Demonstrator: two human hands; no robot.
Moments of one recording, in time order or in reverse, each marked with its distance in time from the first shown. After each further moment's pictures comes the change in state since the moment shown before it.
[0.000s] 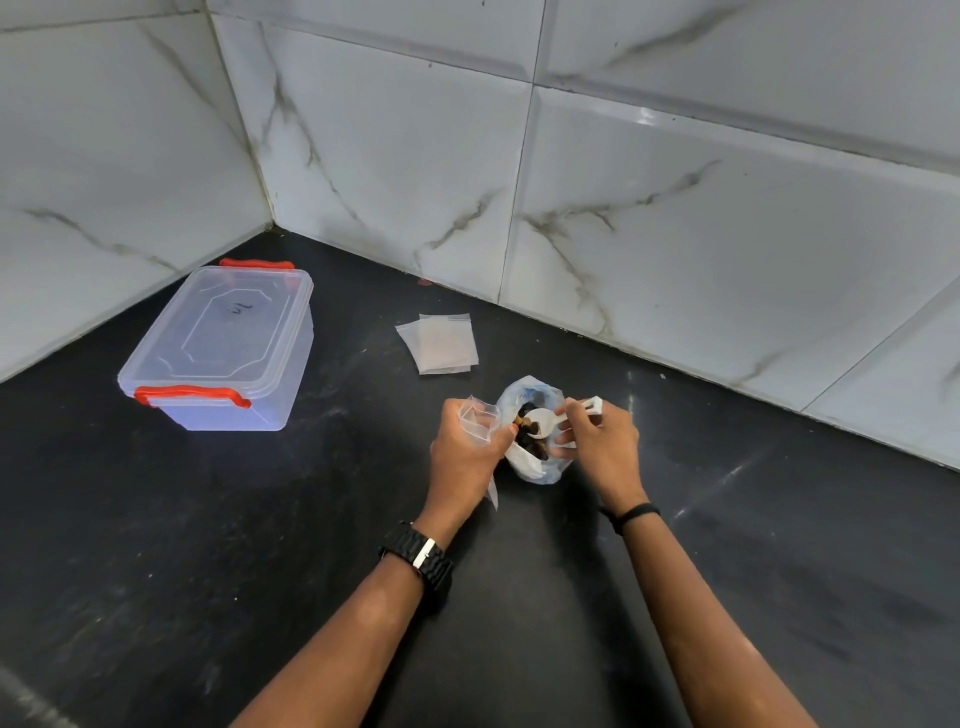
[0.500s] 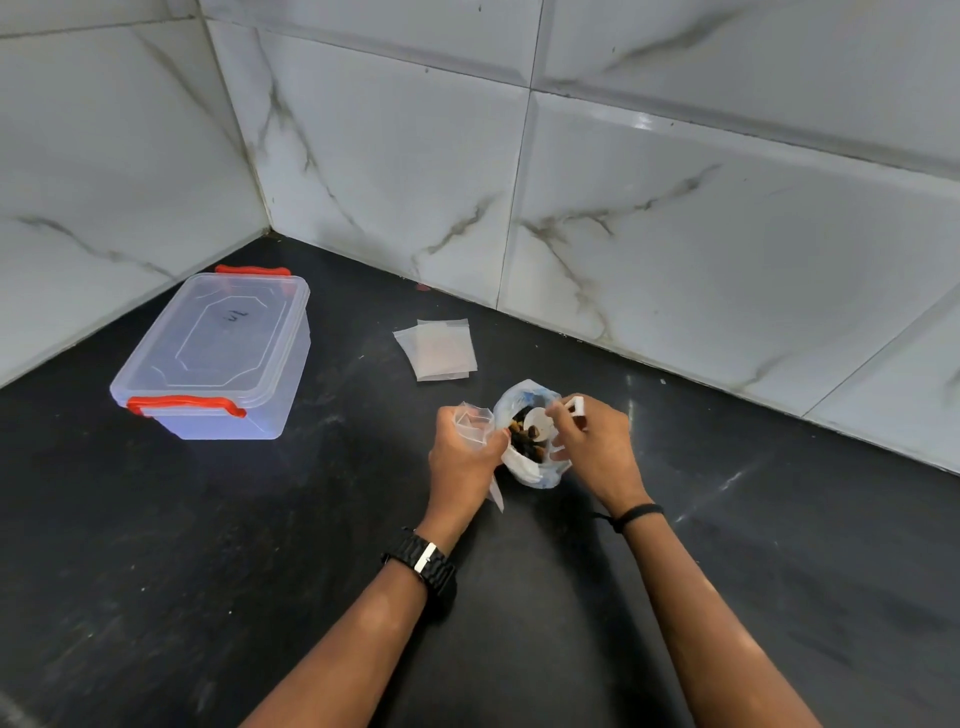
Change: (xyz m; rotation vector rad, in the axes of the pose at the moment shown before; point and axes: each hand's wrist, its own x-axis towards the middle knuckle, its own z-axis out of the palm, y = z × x) left_hand 0.007 -0.005 0.007 -0.058 0.053 -0.065; right_hand 0.011 0.001 -0.001 -0.342 -0.101 -0.225
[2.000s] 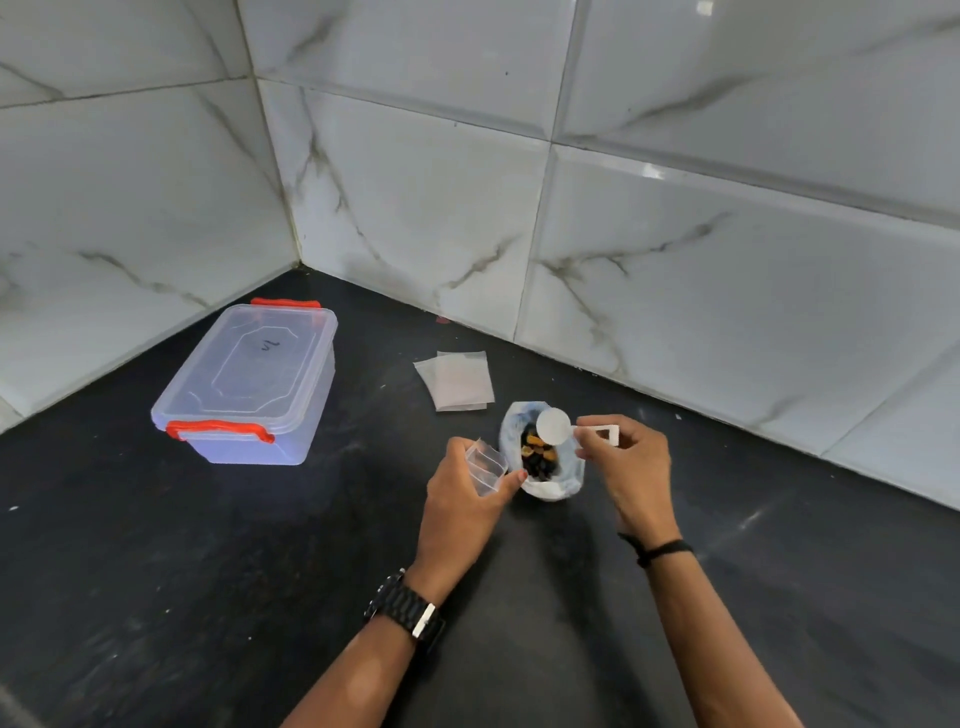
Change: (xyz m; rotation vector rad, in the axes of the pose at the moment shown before) left_hand -0.020 0.016 -0.032 0.287 -0.050 0.184; right_hand -0.009 -0.026 -0.014 0.373 0.189 0.068
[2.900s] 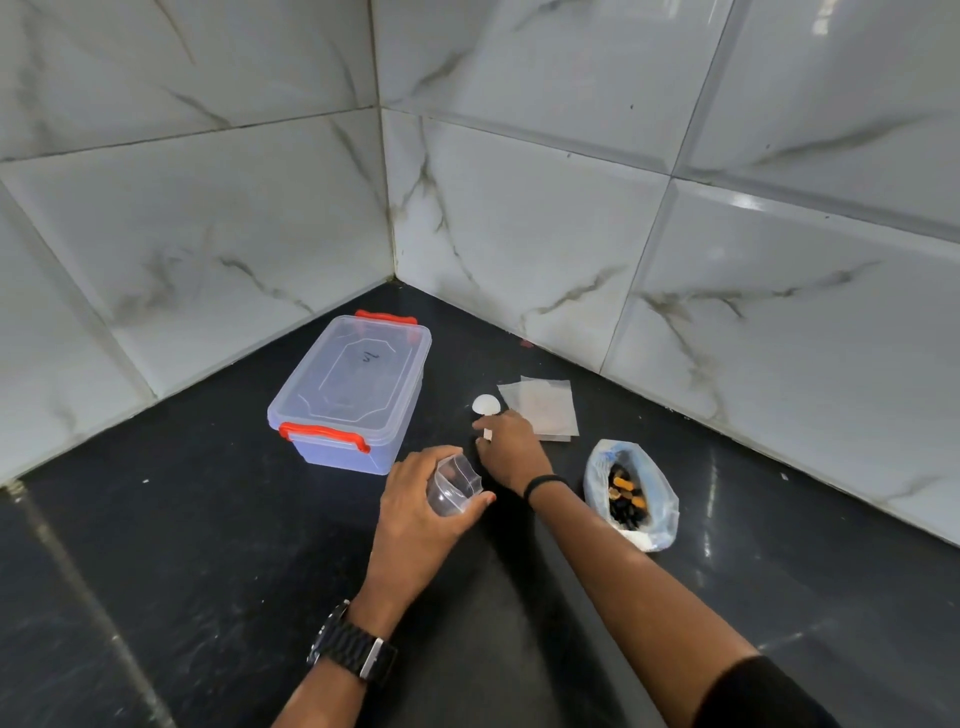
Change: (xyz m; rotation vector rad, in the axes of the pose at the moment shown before) left_hand 0.004 -0.034 -0.105 0.207 0.239 0.131; right_hand 0.017 -0.011 0.197 -0.759 -0.605 -0.372
